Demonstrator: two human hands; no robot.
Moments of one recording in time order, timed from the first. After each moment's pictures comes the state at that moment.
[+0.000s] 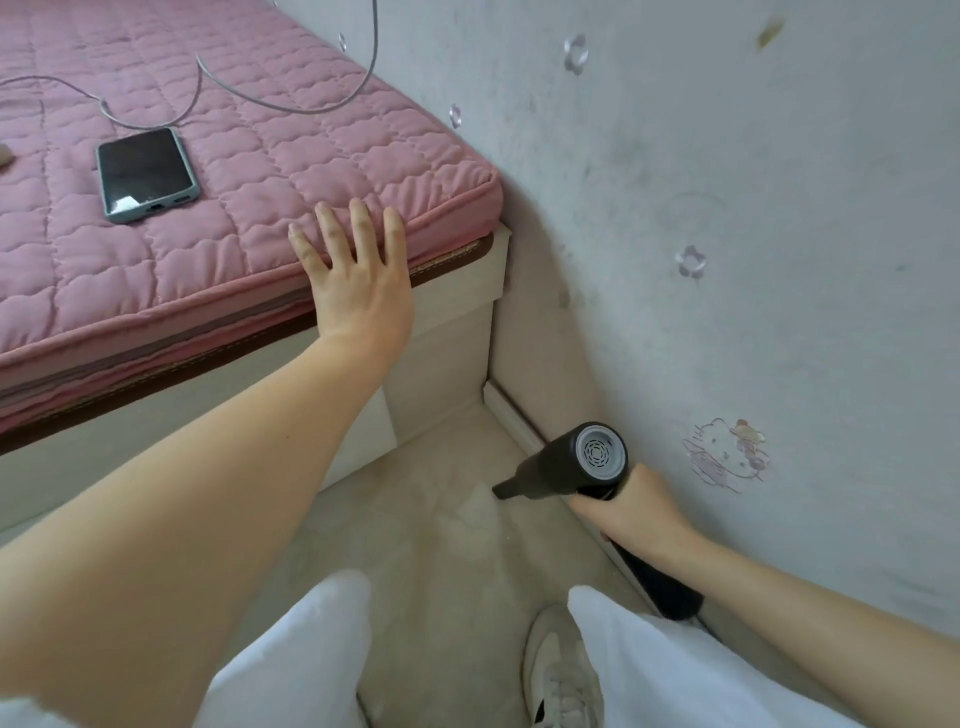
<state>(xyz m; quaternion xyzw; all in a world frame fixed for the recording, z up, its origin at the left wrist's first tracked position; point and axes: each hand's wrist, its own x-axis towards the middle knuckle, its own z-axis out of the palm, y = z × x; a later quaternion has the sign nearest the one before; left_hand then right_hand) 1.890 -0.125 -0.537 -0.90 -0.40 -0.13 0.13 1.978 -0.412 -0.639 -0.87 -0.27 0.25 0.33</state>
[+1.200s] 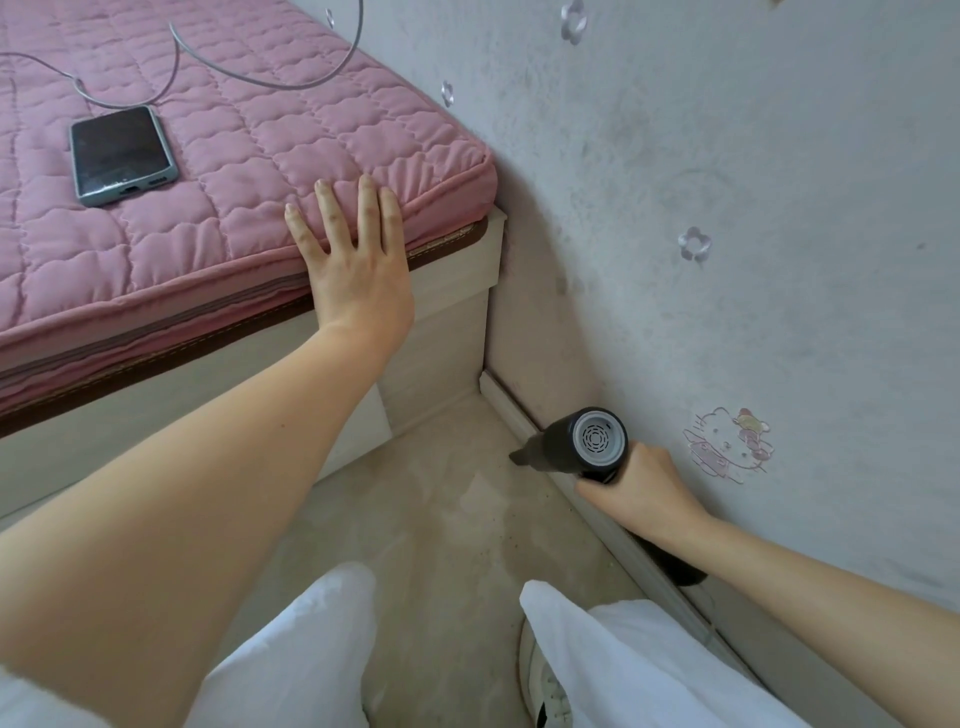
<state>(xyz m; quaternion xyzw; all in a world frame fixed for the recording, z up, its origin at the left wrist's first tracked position) 1.898 -0.124 -0.547 -0.89 -0.39 -0.13 0.17 1.993 -0.412 -0.636 -0.90 -0.33 0.17 0.24</state>
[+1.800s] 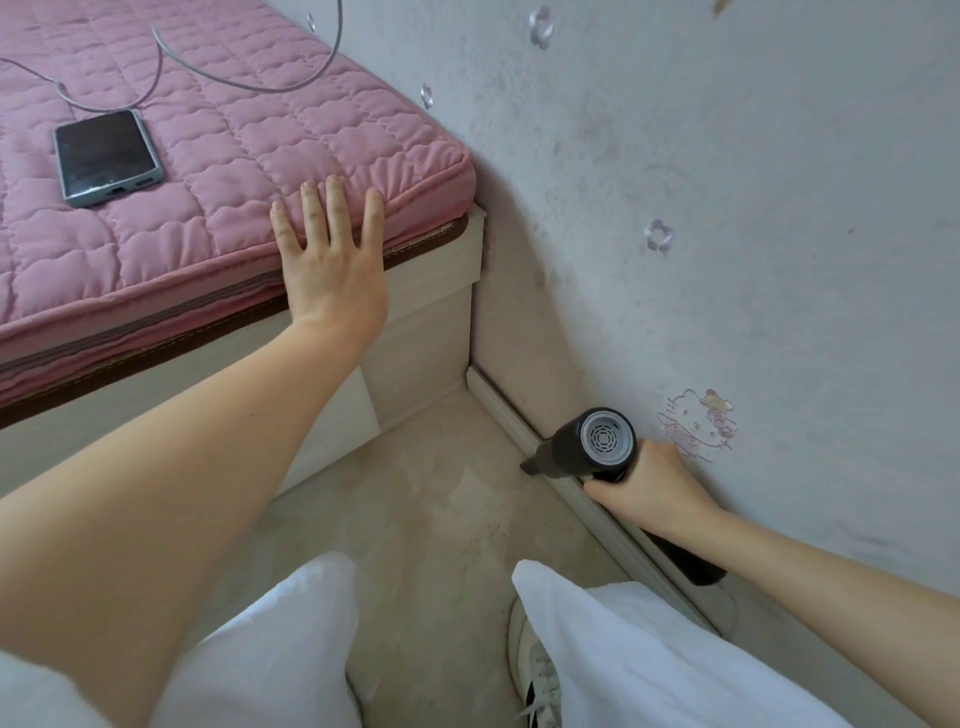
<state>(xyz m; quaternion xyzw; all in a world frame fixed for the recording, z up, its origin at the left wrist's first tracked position) 1.887 -0.123 -0.541 -0.90 -0.38 -0.13 0.17 1.990 -0.442 -0.620 -0.90 -0.33 0.17 0.24</state>
